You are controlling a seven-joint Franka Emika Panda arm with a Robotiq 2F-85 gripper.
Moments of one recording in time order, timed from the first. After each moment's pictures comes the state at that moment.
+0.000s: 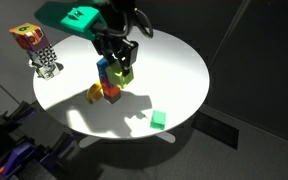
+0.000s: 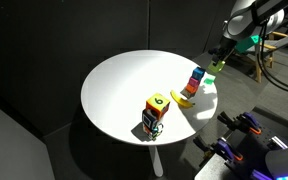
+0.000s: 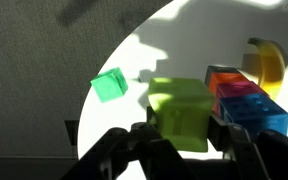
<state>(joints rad) -0.23 0.08 -0.21 -2.41 -0.12 2.59 -0.23</state>
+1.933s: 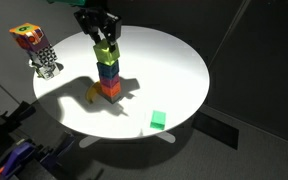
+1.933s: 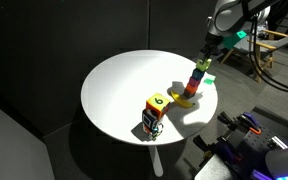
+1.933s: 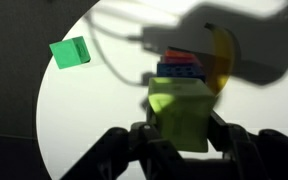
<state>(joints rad) -0.15 0.06 -0.12 -2.36 -0.10 2.51 -0.22</state>
